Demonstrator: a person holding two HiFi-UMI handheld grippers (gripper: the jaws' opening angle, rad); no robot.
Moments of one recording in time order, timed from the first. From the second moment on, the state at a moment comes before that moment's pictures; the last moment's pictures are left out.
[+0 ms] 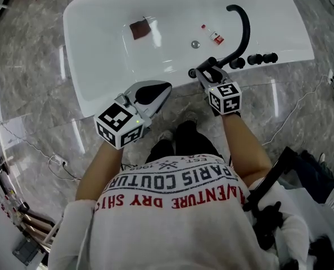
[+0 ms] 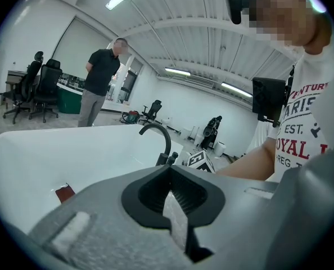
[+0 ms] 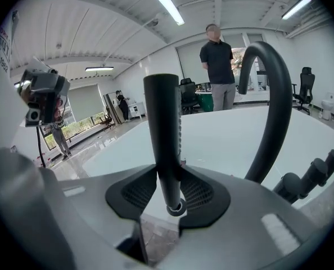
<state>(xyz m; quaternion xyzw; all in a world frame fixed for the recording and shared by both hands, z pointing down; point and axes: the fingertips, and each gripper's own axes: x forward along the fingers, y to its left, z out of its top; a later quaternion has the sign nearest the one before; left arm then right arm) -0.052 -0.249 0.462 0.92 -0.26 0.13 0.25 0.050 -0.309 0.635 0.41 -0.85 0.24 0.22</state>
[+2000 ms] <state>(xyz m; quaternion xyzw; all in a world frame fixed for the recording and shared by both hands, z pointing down) -0.068 -0.137 0.382 0.96 -0.15 0.11 0.19 -0.014 -0.148 0.412 0.41 -0.88 0.19 0.12</state>
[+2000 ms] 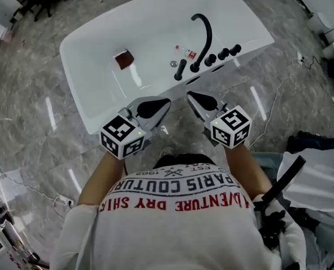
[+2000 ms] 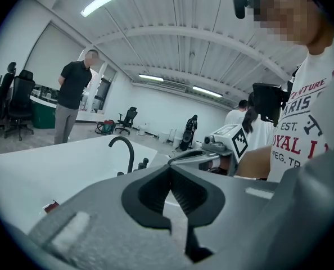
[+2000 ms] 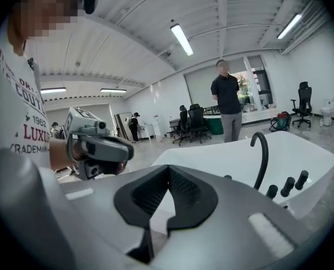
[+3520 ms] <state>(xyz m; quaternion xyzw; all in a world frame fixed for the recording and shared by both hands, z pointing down) -0.067 0.174 0.288 0.98 -0.18 0.07 0.11 -0.018 0.175 0.304 0.41 -0.90 0.12 0.05</state>
